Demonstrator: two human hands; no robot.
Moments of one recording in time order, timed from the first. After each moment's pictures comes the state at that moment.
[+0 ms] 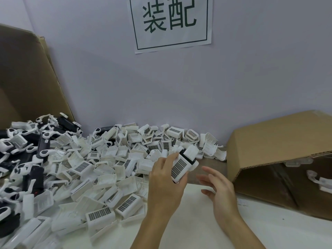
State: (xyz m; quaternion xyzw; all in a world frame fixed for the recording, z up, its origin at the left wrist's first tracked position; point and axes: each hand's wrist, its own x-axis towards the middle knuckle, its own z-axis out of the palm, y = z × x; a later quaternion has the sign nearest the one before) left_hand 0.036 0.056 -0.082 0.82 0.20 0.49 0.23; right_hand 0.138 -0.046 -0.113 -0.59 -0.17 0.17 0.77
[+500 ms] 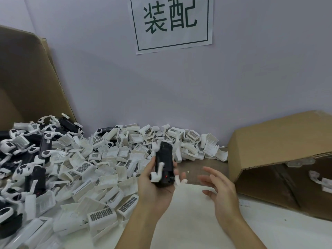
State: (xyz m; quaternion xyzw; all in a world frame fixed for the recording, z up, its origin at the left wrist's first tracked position) left_hand 0.022 0.068 -0.059 0.24 0.09 0.28 0.93; right_hand 0.139 -0.045 -0.114 -0.59 -0.17 0.16 0.77
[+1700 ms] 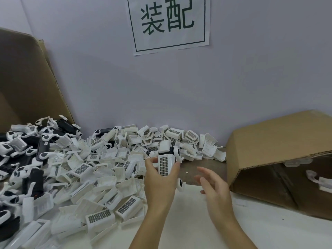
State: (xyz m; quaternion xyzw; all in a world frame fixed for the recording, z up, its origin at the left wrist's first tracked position) left_hand 0.037 0.053 -0.065 0.65 0.34 0.46 0.51; right_hand 0.123 -0.047 -0.110 -0.64 -0.27 0.08 0.72
